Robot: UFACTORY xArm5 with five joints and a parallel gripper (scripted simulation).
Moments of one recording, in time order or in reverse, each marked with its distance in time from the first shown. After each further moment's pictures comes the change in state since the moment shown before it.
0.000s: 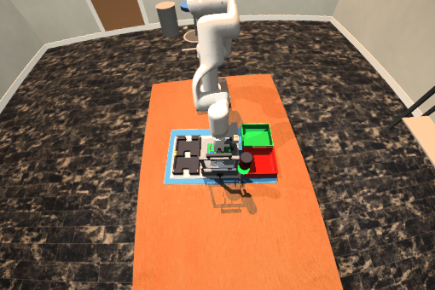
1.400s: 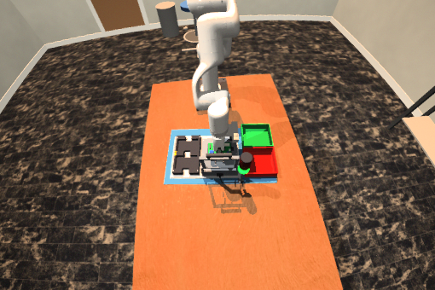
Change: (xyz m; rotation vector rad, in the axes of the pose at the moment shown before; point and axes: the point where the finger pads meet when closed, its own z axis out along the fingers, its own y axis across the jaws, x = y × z) arm 0.000 -0.001 -0.006 0.001 0.000 0.000
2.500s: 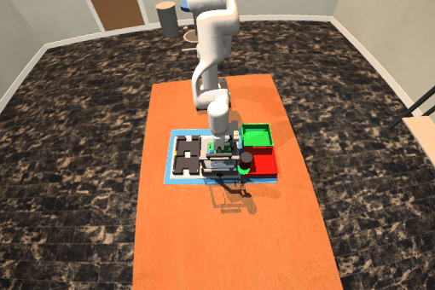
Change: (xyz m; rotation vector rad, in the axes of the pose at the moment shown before) arm 0.000 0.000 -0.008 -0.001 0.000 0.000
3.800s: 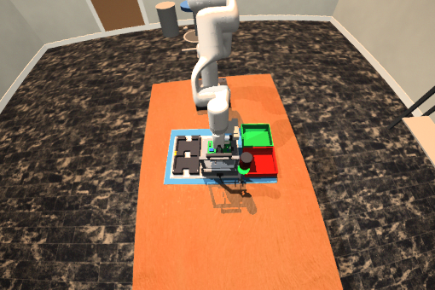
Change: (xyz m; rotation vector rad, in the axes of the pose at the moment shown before) arm 0.000 0.000 -0.013 0.001 0.000 0.000
